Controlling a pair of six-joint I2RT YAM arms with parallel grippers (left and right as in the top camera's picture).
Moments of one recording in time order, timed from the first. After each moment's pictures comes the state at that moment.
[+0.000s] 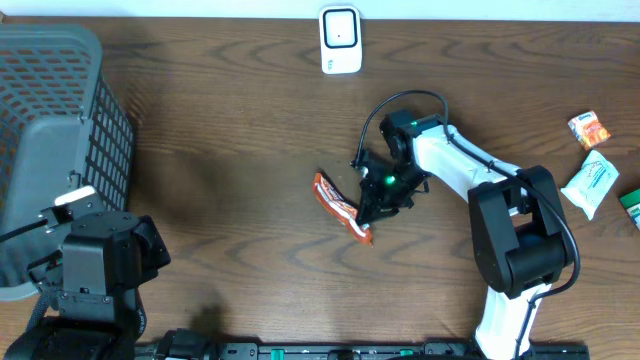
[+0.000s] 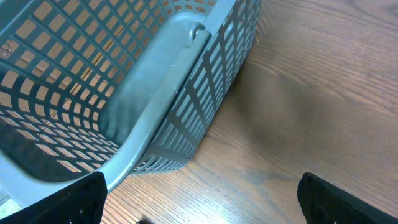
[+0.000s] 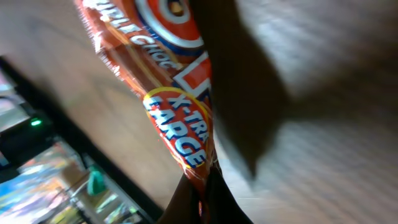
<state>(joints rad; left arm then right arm) -0.13 0.76 1.25 -1.39 -0.56 -0.35 0.37 2.03 1.31 -1.05 -0.63 -0.06</state>
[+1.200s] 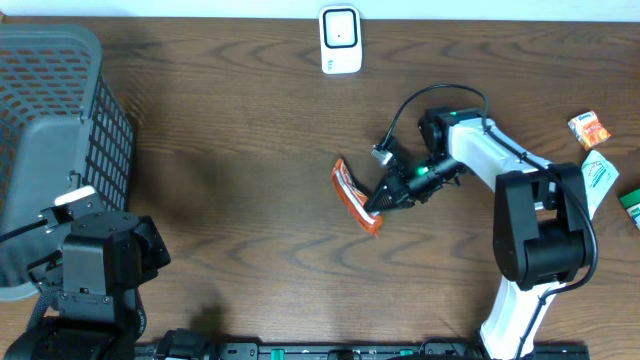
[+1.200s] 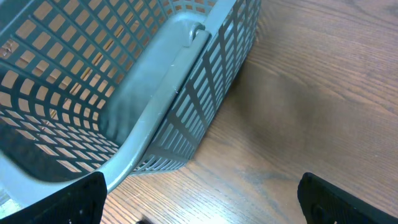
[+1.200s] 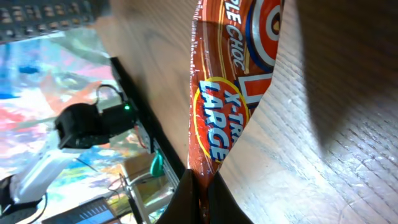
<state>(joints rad) -0.13 0.76 1.25 -1.39 -0.56 -0.35 0.19 2.03 1.30 -1.16 -0.97 -0.32</state>
